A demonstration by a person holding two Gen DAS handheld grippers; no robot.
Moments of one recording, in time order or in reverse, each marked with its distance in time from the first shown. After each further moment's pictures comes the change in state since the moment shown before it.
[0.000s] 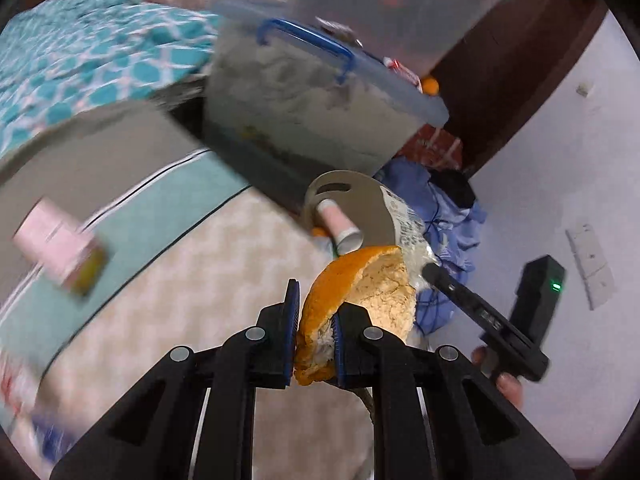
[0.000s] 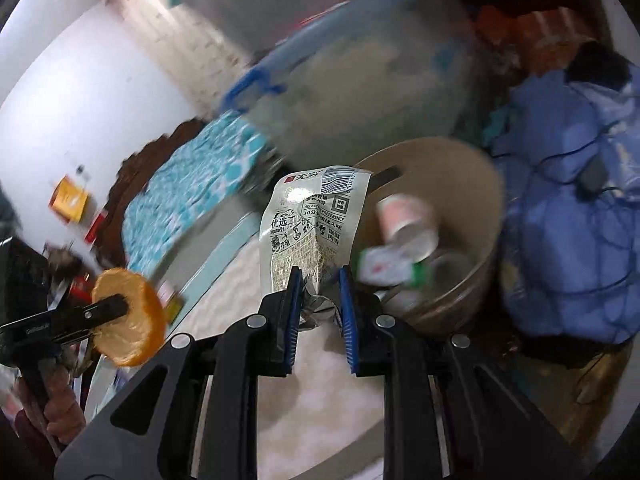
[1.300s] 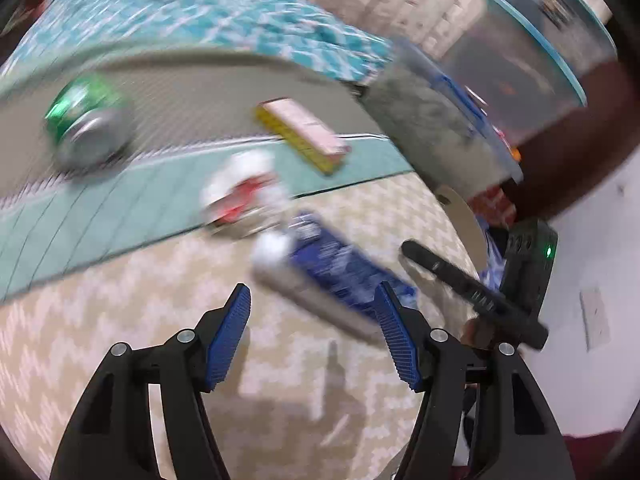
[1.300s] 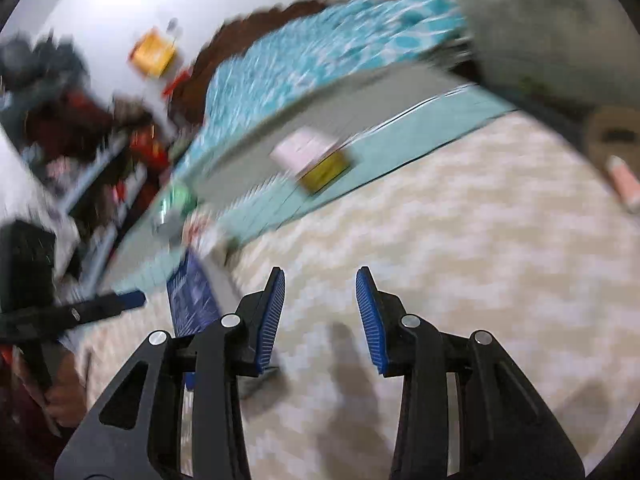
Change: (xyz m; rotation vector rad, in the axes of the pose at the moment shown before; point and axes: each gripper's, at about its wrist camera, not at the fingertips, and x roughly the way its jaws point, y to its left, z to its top) left arm -0.165 0.172 -0.178 -0.409 -0.120 0.123; right arm 0.106 0.234 -0.146 -0.438 0.461 0.313
